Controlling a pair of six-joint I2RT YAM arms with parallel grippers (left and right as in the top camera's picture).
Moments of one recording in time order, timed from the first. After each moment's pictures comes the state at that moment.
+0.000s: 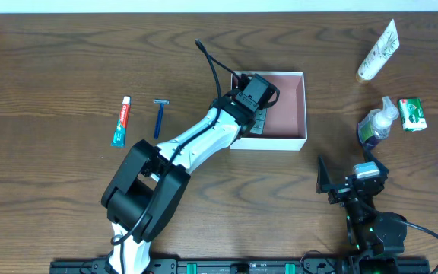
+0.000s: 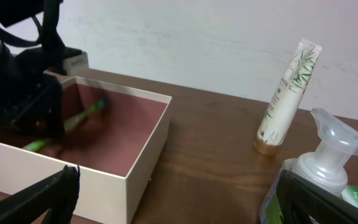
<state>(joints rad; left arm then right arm) -0.69 2.01 1.41 -0.50 -0.14 -0.44 0.04 0.01 0.01 -0.06 -0.14 -0.08</state>
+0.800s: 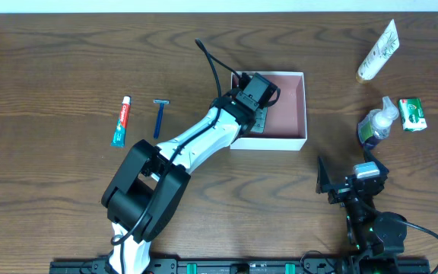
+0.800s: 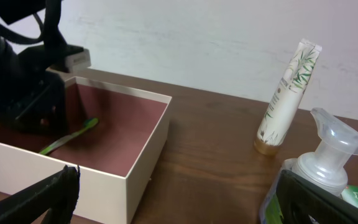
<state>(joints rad) -0.69 2.01 1.42 -0.49 -0.14 -0.44 0.04 0.01 0.01 -0.06 -0.14 -0.08</state>
